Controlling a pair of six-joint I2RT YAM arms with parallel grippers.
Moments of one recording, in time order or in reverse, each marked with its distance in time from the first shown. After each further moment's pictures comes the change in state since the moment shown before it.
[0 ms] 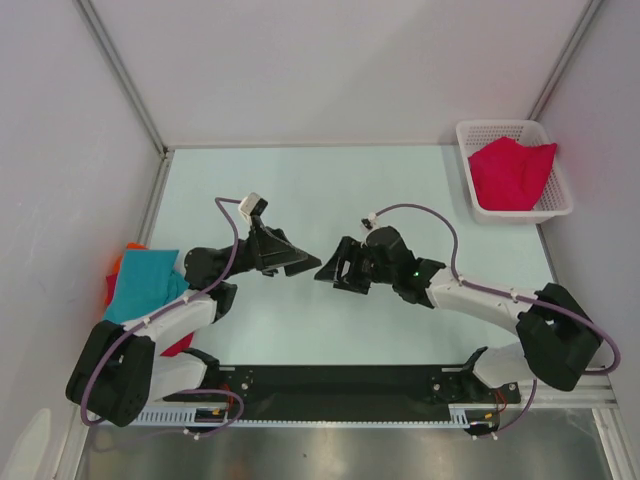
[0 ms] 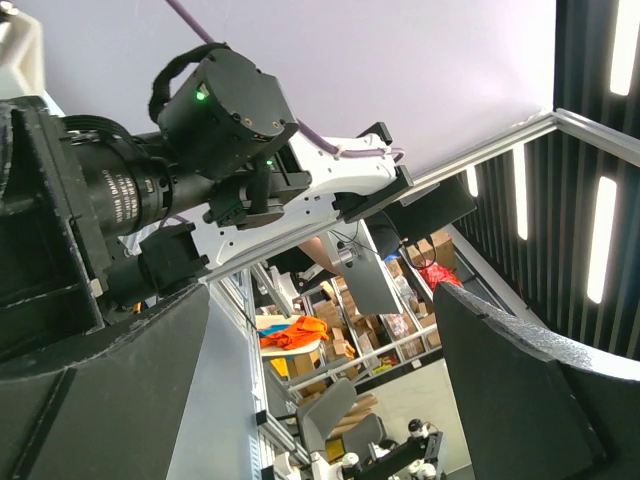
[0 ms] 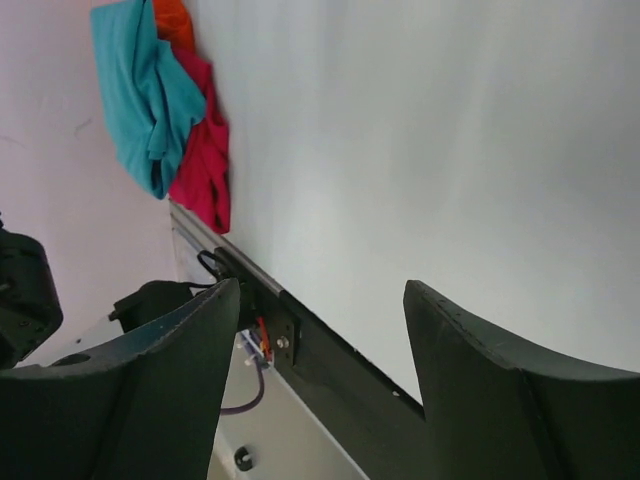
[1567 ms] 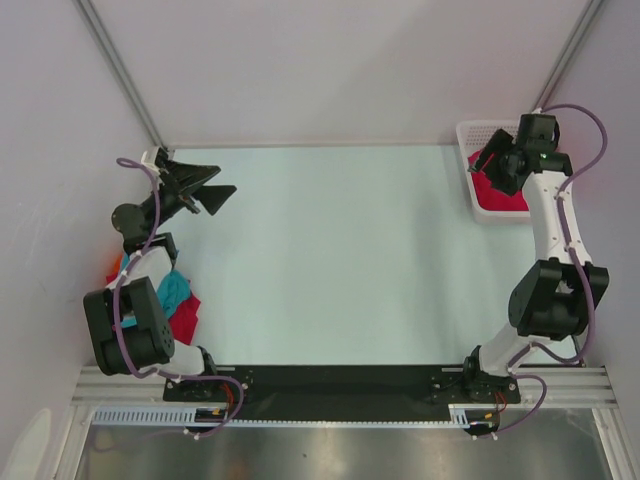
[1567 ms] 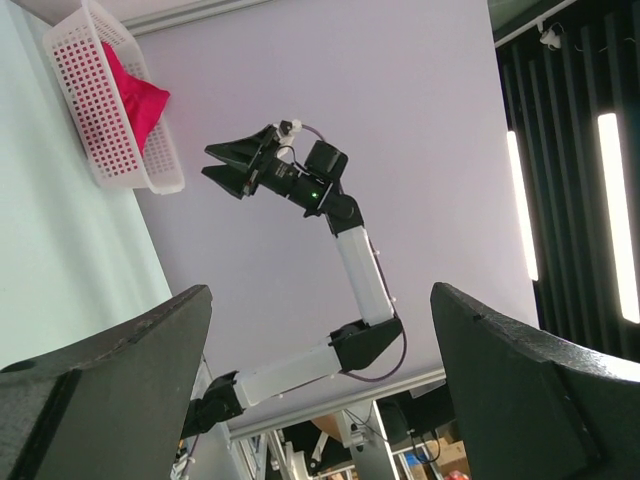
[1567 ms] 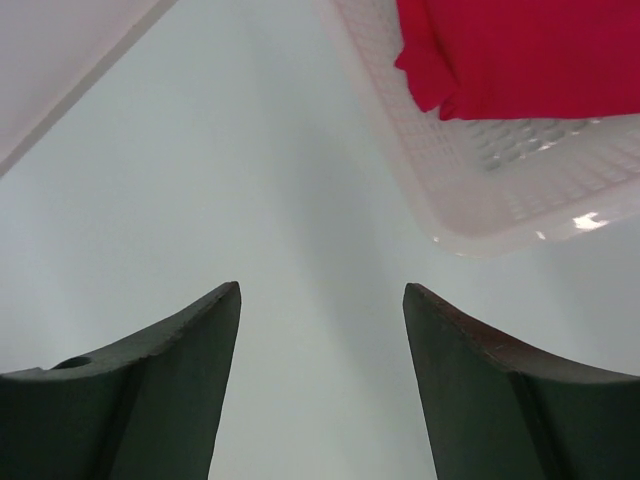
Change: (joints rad) left arm 0.700 0.271 0.350 0.014 0.206 -0.287; right arm -0.960 0.242 0.862 -0.823 0.181 -0.590
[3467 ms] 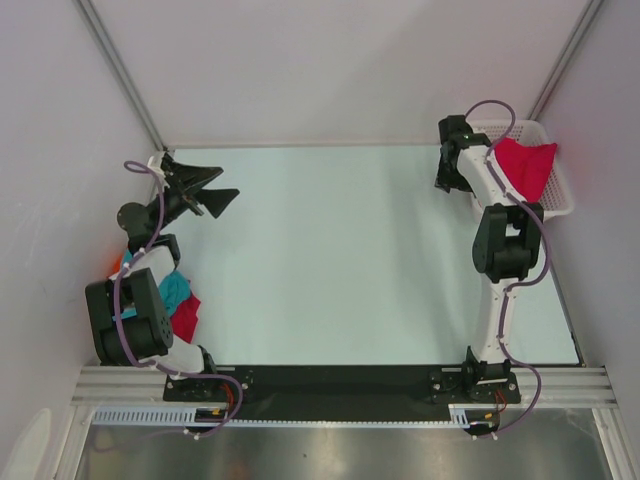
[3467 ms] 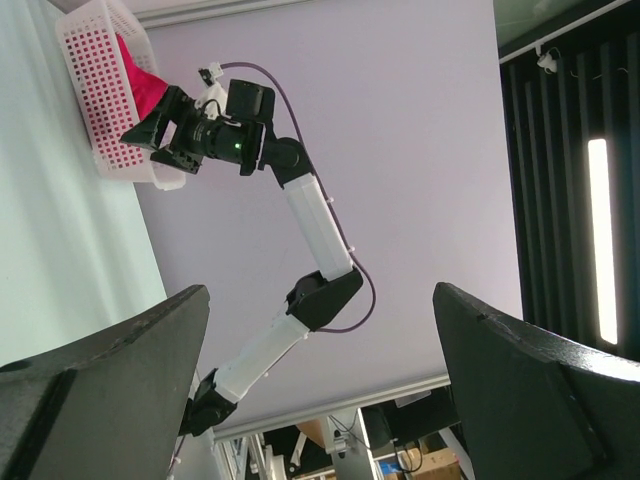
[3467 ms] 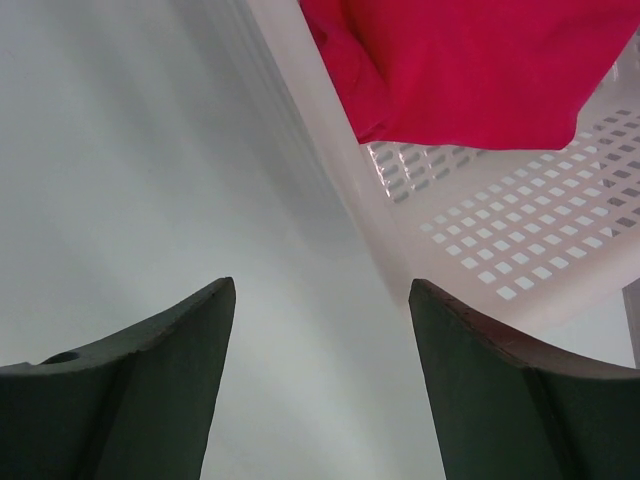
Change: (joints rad) left arm -0.010 0.055 -0.018 0.000 -0.008 0.002; right arm 0.237 0.506 0.335 -0.194 0.556 -0.130
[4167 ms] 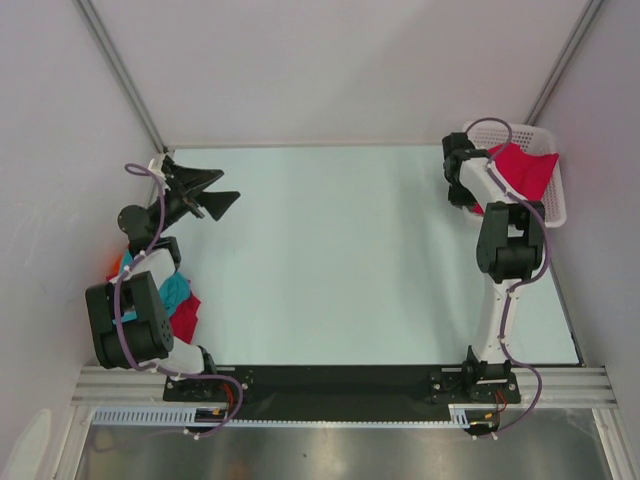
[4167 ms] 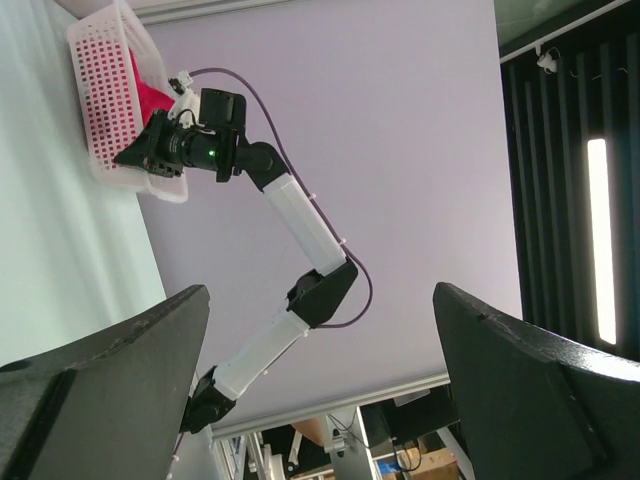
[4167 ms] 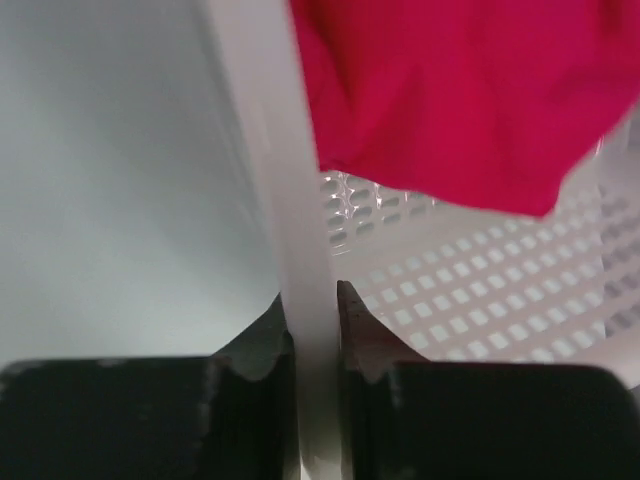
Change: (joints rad) left arm -0.004 -0.020 -0.025 0.000 -0.001 0.000; right arm -0.034 0.006 -0.183 0.105 0.046 -0.018
